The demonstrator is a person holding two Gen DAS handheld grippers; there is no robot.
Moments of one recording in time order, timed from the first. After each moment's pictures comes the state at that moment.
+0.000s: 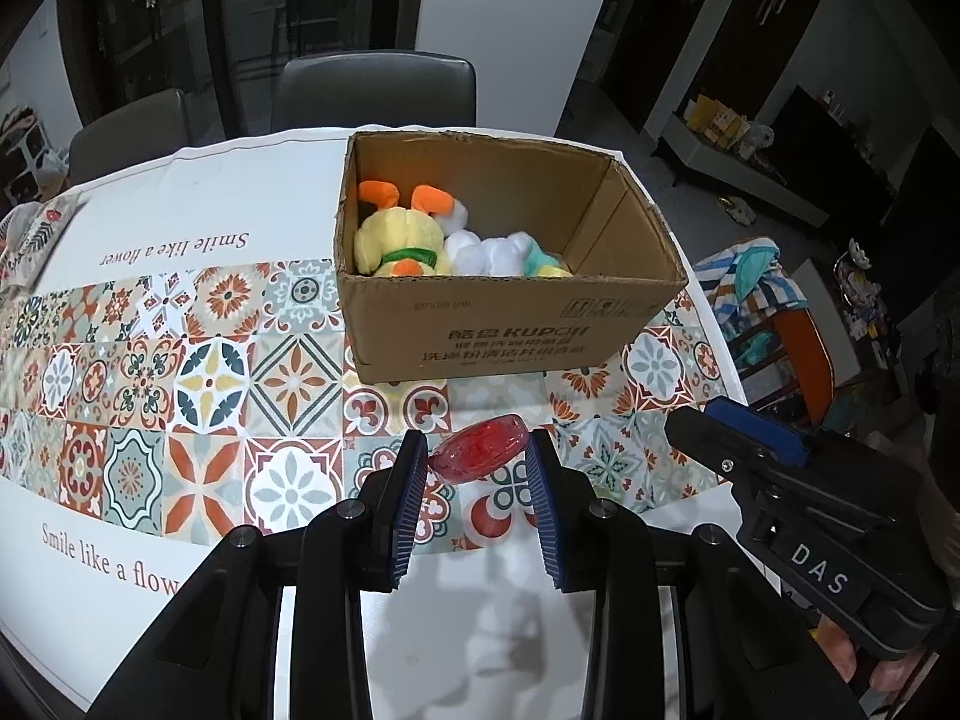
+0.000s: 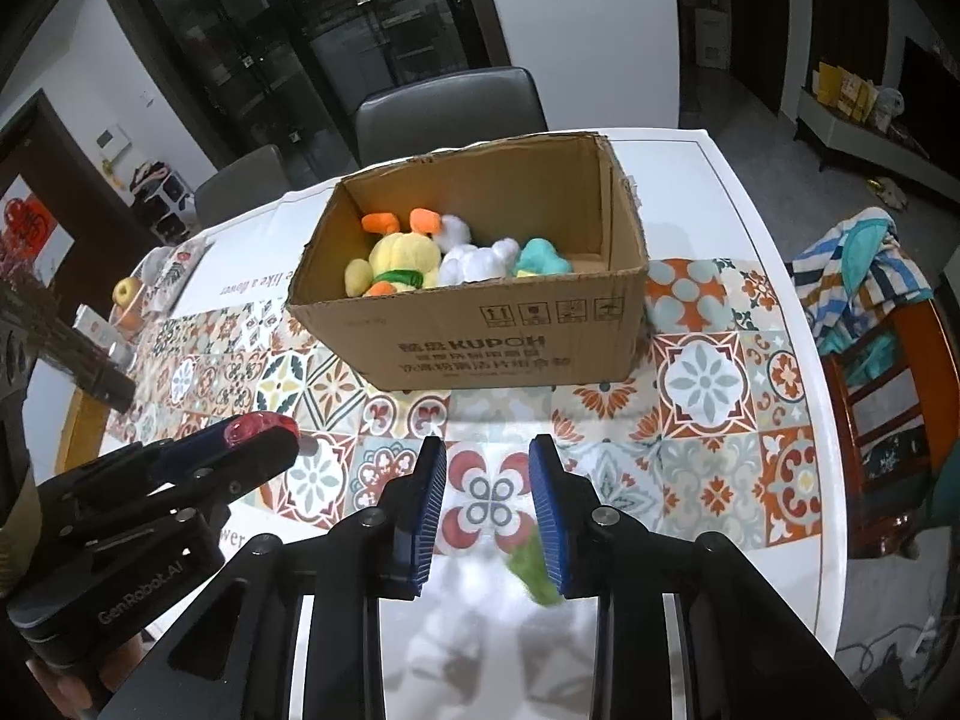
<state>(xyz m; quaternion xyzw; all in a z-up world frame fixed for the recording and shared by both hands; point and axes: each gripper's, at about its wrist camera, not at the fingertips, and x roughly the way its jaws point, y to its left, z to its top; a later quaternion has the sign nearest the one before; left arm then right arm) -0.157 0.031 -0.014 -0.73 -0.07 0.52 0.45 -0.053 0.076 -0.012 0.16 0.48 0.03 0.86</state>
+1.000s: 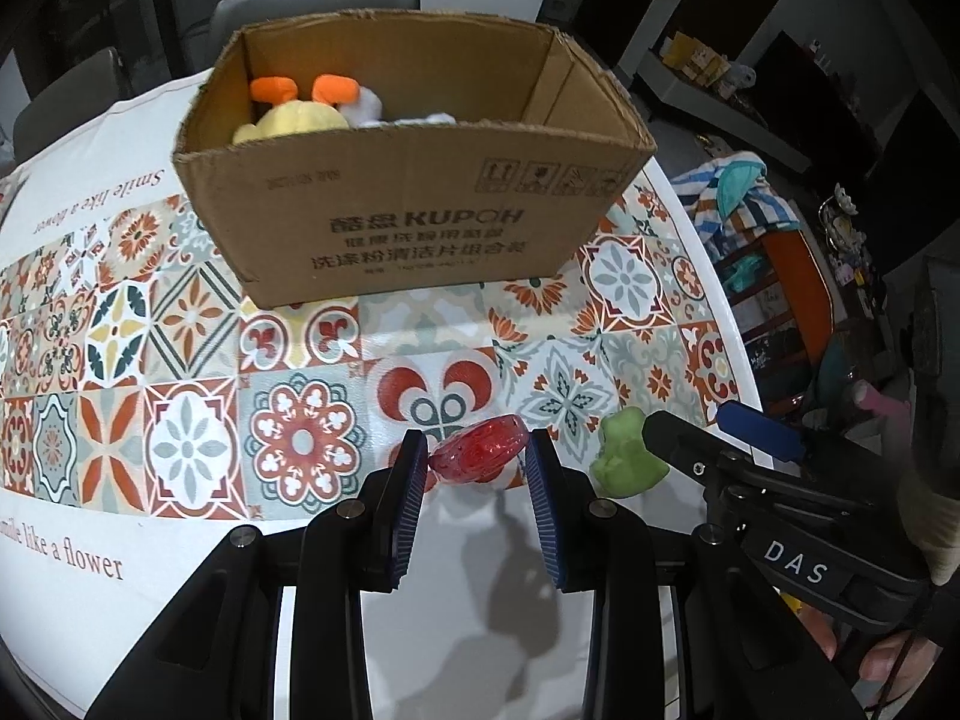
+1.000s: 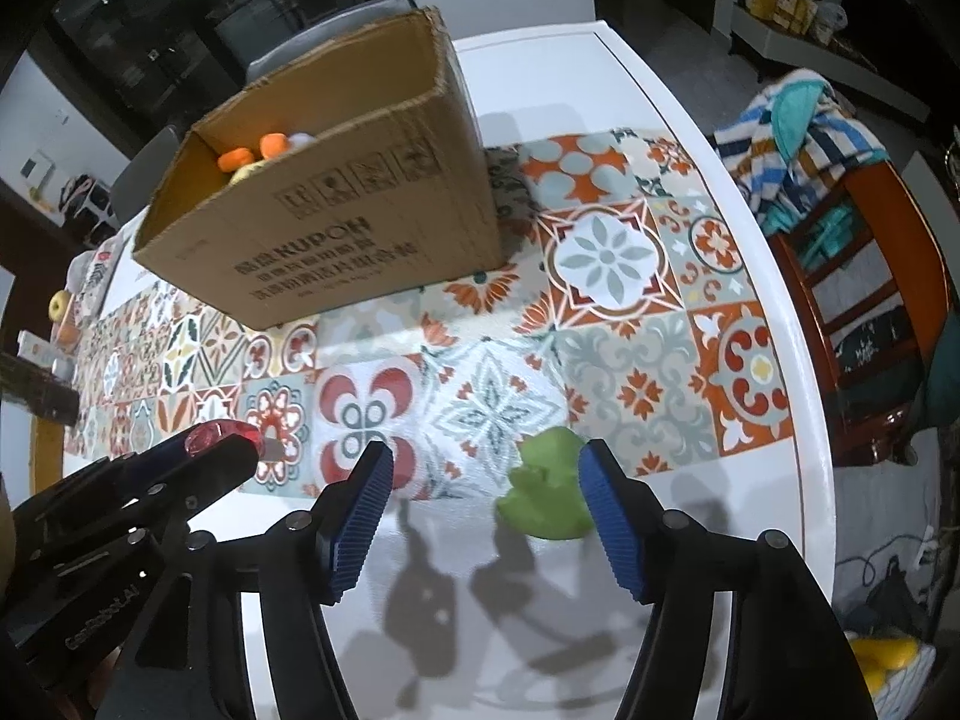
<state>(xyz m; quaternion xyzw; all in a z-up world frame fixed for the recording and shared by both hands) -0.085 0.076 -0.025 -0.76 -0.05 0.45 0.47 -0.075 0.022 -0.090 0.19 0.55 -0.03 0.81</state>
